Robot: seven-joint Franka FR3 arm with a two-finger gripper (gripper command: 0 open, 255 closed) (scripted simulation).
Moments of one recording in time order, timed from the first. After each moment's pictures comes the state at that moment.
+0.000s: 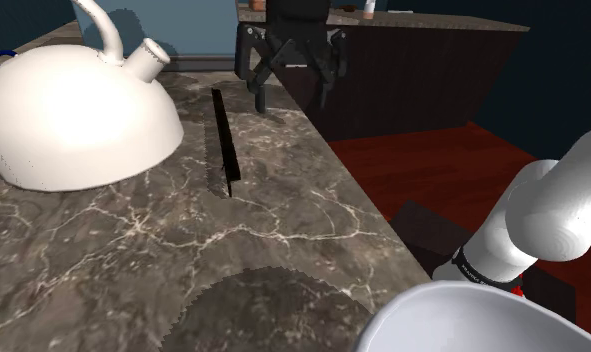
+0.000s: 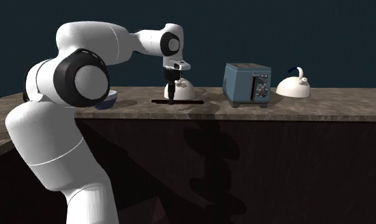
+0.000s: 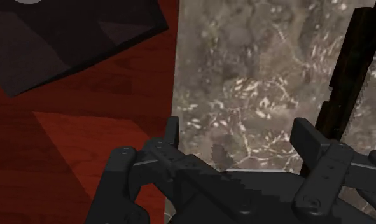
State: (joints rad) arm 0.04 -0.20 0.55 -1.71 0.19 1.53 1.01
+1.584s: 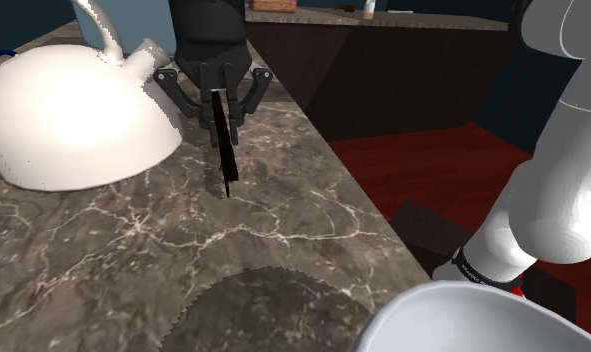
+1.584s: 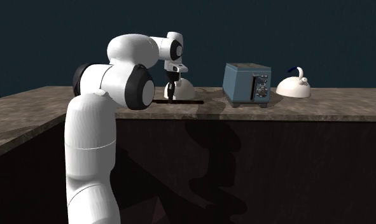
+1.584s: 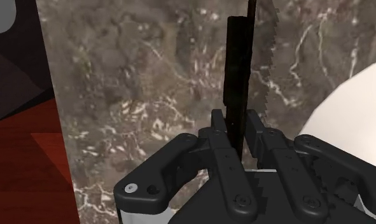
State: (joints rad) arm 0.15 0.17 0.69 -1.40 -0.01 1.52 1.34
